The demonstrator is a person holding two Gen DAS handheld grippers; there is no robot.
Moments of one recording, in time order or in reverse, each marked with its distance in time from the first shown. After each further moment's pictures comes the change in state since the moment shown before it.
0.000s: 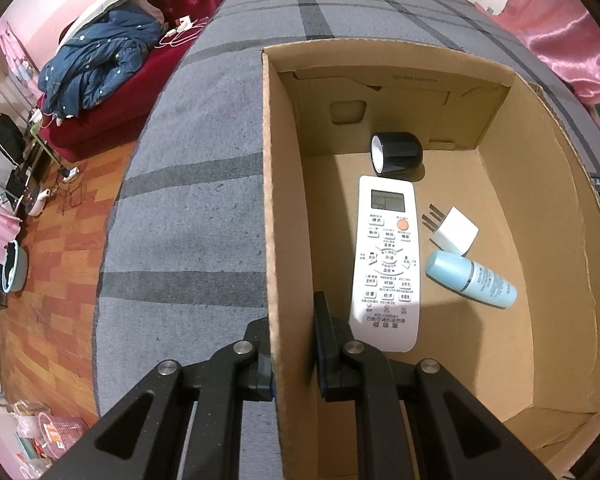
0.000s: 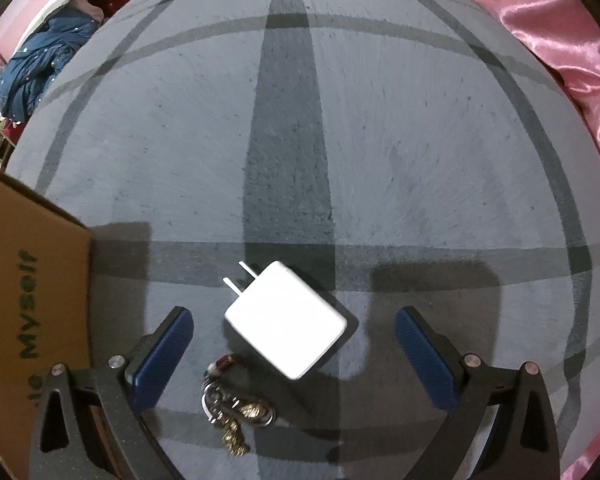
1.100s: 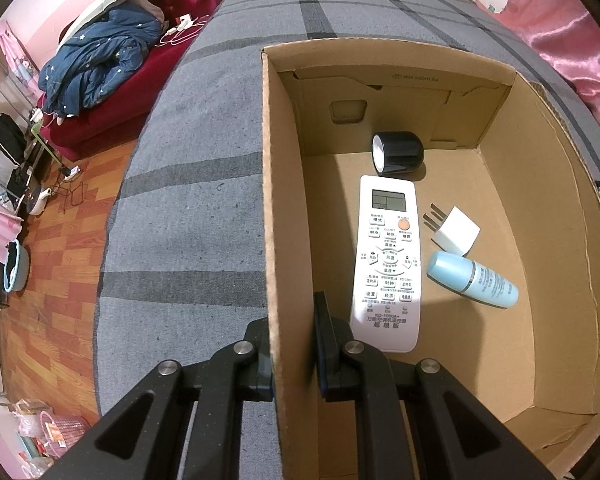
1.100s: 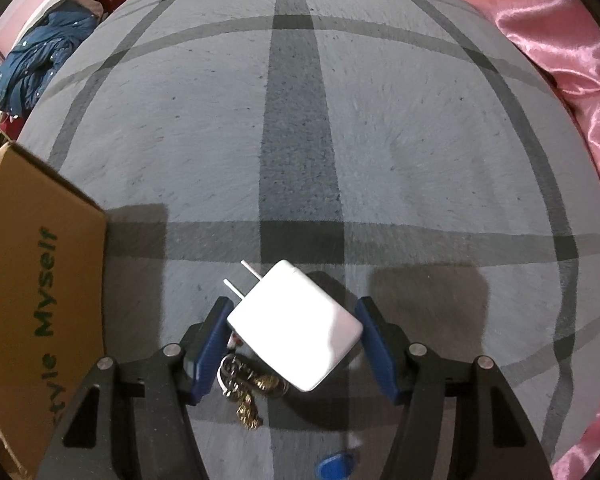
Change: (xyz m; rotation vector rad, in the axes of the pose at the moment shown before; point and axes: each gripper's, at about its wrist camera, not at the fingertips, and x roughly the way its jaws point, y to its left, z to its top) left arm 0.001 -0.001 0.002 0.002 0.010 0.006; right arm -0.021 0.028 -0.006 -0.015 0.009 -0.027
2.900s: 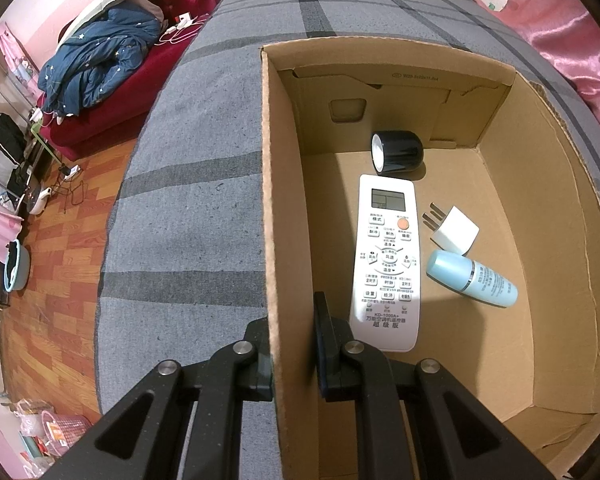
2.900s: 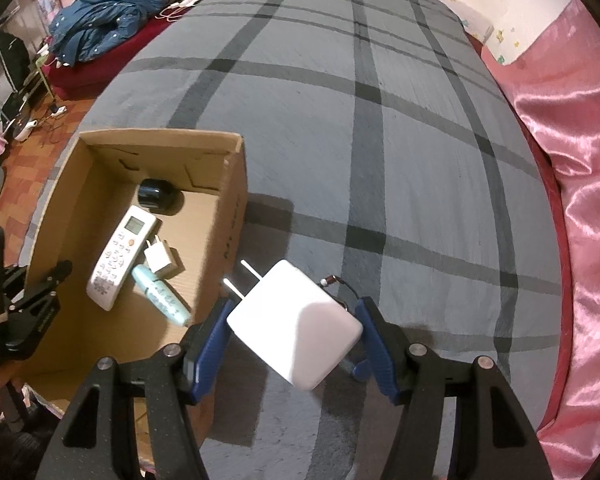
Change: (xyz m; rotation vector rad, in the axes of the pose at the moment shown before) left arm -0.002 -0.002 0.002 -0.003 0.008 -0.001; right arm -0.150 0.085 -0.037 -0.224 -0.058 -0.047
